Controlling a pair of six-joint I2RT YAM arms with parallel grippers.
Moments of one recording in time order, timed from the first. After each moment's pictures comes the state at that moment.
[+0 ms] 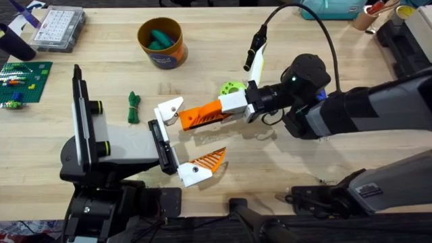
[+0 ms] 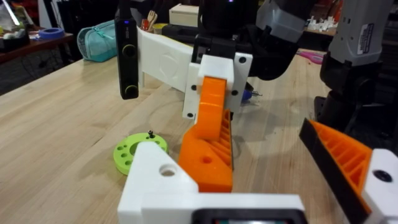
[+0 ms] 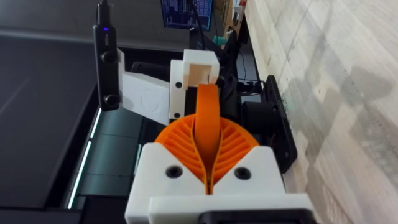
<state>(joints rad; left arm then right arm) -0.07 0.00 0.00 -0.08 1.12 0.03 0.53 1.72 0.46 1.29 -1.26 1.49</state>
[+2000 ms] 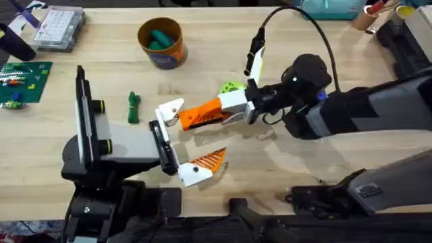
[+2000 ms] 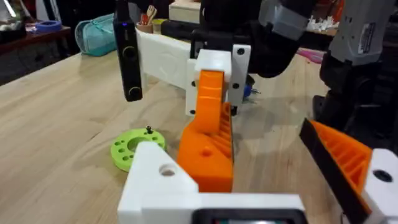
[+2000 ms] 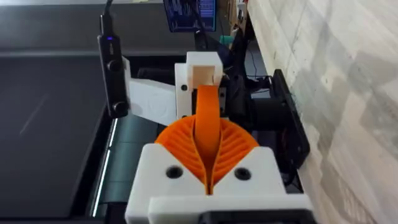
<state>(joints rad) -0.07 0.00 0.00 -0.10 1.12 0.03 0.53 1.72 0.46 1.32 -1.26 1.61</state>
